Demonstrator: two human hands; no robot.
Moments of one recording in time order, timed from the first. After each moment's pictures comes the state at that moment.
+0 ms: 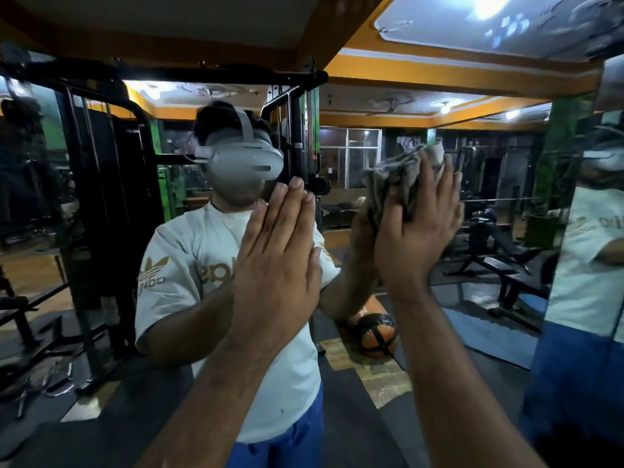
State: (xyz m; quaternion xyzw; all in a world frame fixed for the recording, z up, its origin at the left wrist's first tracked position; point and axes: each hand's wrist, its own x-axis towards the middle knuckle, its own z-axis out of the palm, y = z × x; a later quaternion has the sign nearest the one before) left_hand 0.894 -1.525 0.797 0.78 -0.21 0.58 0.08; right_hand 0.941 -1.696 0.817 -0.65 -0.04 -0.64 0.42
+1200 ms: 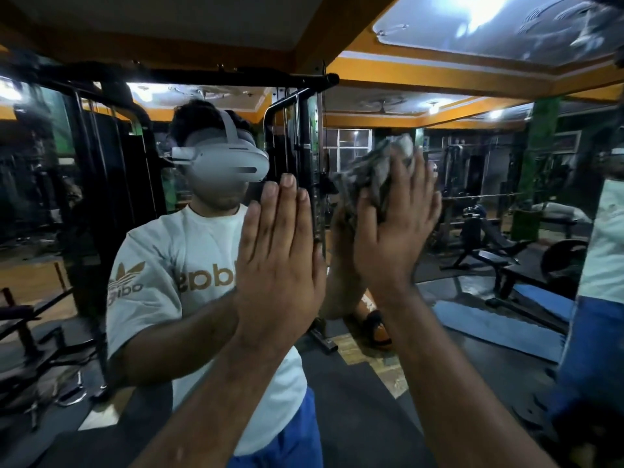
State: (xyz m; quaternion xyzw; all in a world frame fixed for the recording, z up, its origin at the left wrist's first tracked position) left_hand 0.872 -1.352 0.790 0.77 -0.18 0.62 0.04; right_hand 0.903 -1.499 0.818 -0.68 -0.06 -0.64 0.35
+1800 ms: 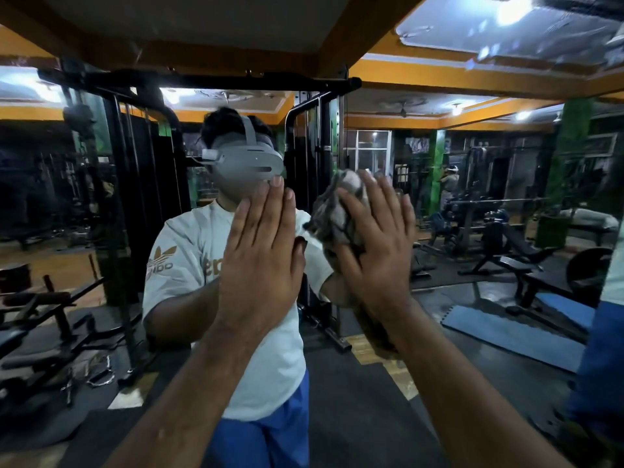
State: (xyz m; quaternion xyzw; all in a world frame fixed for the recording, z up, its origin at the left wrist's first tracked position) left_hand 0.850 -1.287 0.802 0.79 -0.16 0.59 -0.01; right_hand 0.887 -1.472 0.799 -0.71 -0.21 -0.64 0.21
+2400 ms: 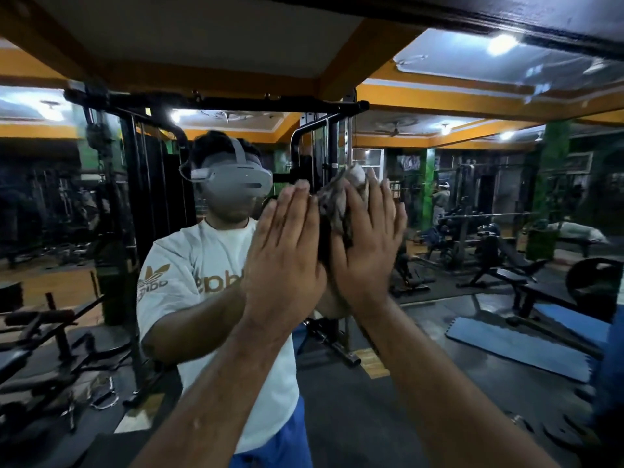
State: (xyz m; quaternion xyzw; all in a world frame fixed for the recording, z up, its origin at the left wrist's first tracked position) left_hand 0.825 -1.167 0.820 0.77 -0.21 0.60 0.04; right_hand 0.856 -1.298 0.817 -0.69 -0.16 -0.65 0.28
